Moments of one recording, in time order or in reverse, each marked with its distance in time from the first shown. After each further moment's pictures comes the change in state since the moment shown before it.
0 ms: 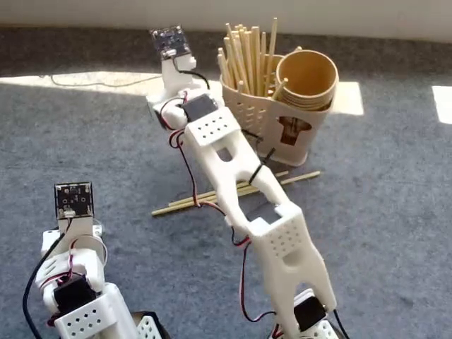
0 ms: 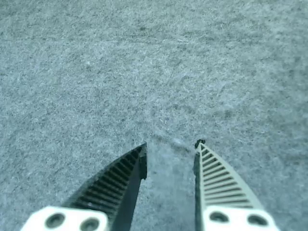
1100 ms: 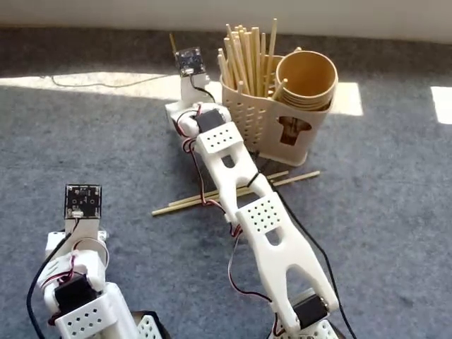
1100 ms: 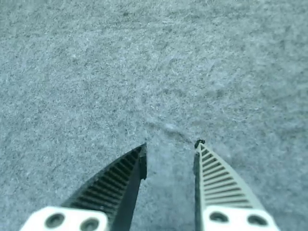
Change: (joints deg) left arm 0.2 0.0 0.0 3.6 -5.2; right arm 5.2 31.9 -33.7 -1.4 -0.4
